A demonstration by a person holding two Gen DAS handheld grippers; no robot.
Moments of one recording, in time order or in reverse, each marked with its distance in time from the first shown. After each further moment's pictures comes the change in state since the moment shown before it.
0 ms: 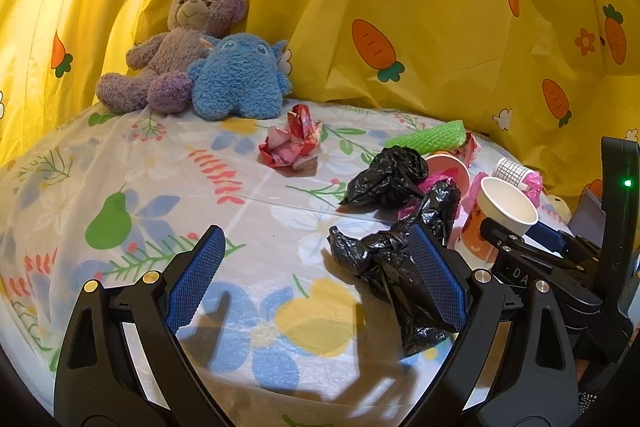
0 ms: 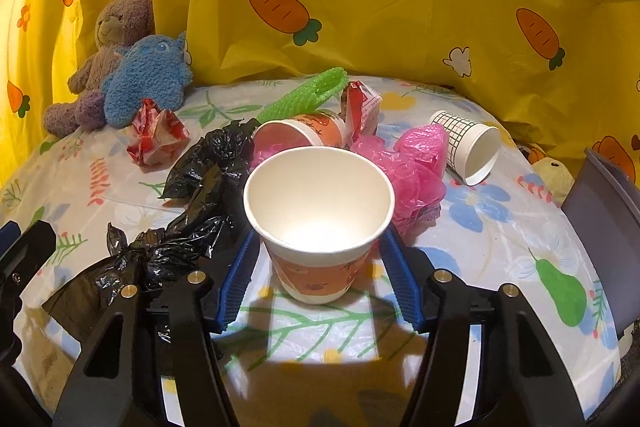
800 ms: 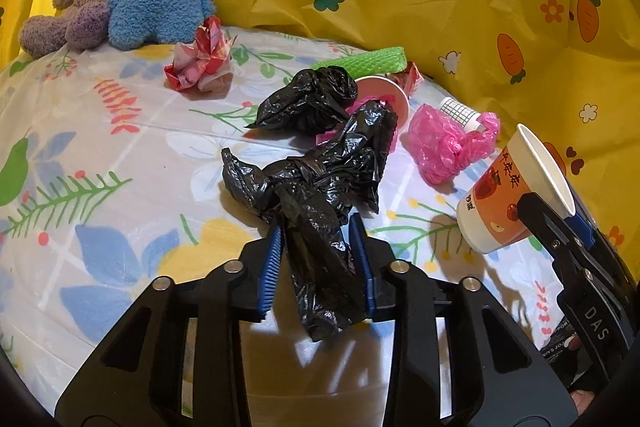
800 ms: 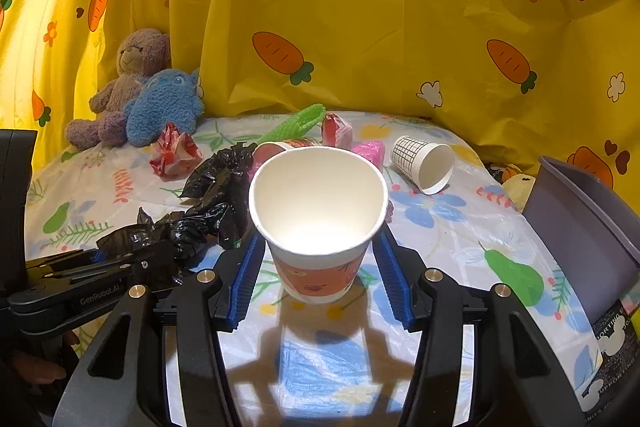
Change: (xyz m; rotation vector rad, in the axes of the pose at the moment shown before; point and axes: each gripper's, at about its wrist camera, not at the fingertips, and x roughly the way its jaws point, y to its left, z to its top) left arm 0.041 -0.030 -0.023 -0.015 0.229 -0.250; right arm -0.073 -0.029 -0.031 0.000 -0.146 0.019
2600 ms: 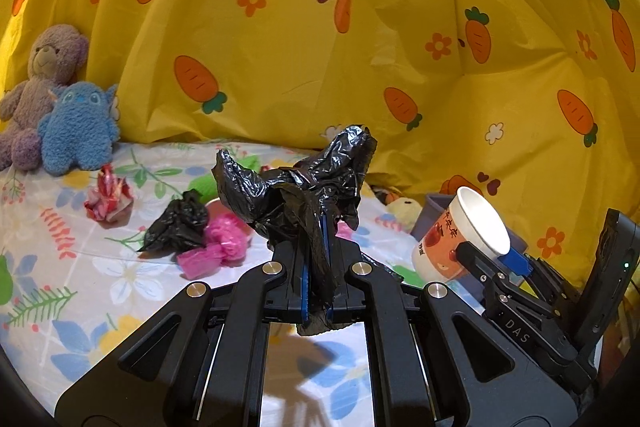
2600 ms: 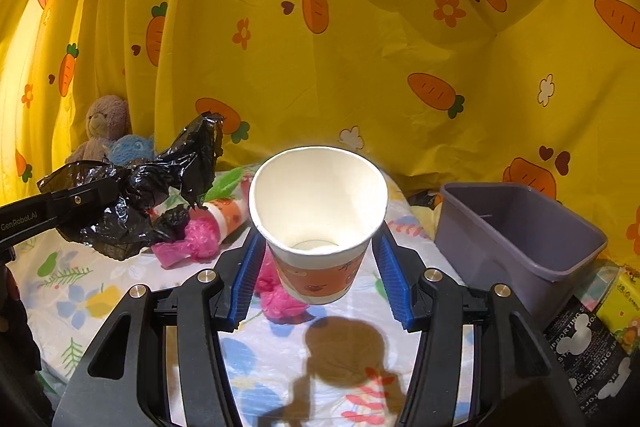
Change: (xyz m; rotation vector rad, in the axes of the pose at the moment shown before) left arm -0.077 -0.120 0.041 0.206 -0.246 -0.250; right arm -0.075 -0.104 0.012 0.106 -0.168 -0.141
